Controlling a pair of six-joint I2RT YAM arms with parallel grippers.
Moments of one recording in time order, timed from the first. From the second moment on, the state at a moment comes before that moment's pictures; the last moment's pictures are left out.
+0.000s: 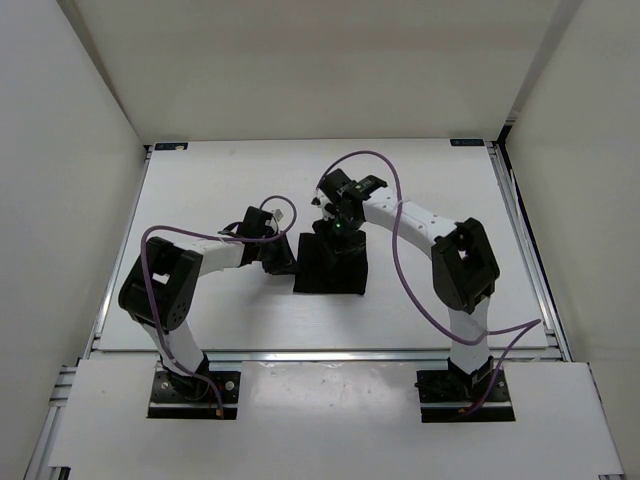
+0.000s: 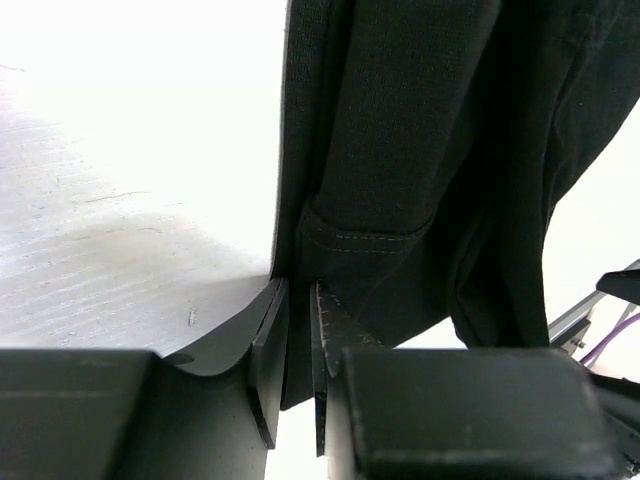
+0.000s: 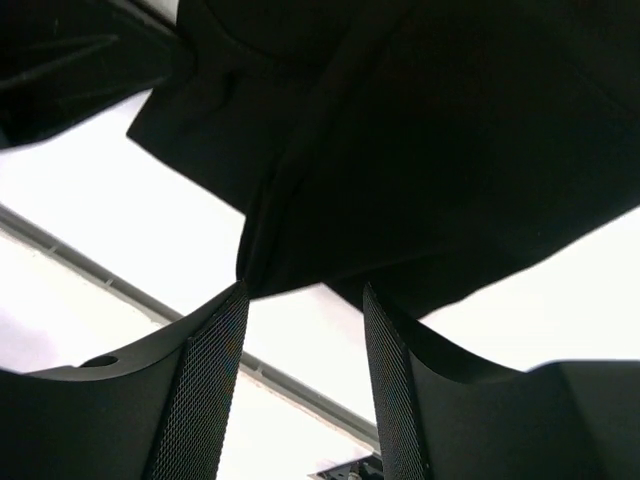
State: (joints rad) left arm -0.43 1.73 0.86 -0.11 0.37 -0.65; right arm 0.70 1.97 1.65 -1.00 -0.25 0.17
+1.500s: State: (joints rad) left arm -0.26 1.65 0.79 -0.11 0.35 -0.68; right arm 0.93 2.26 1.94 -1.14 0.16 0.26
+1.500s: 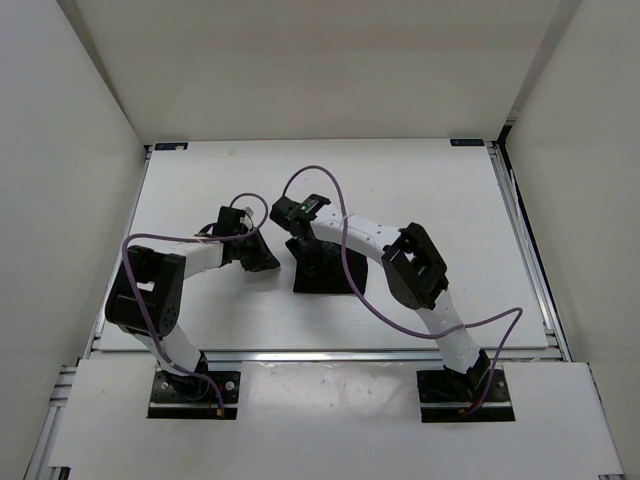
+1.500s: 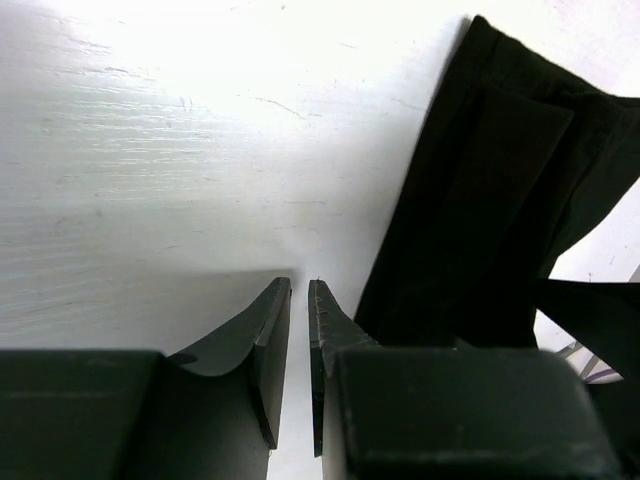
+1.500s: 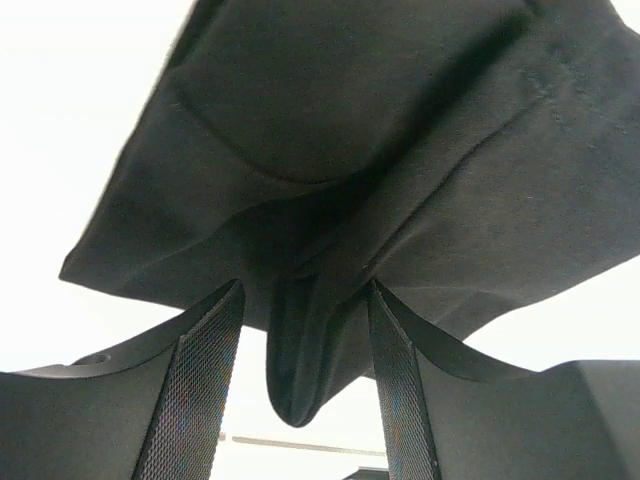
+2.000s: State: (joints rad) left arm -0.26 1.64 0.77 -0.10 0.35 -0.69; right arm 0.94 2.28 1.93 -1.19 0.28 0.28
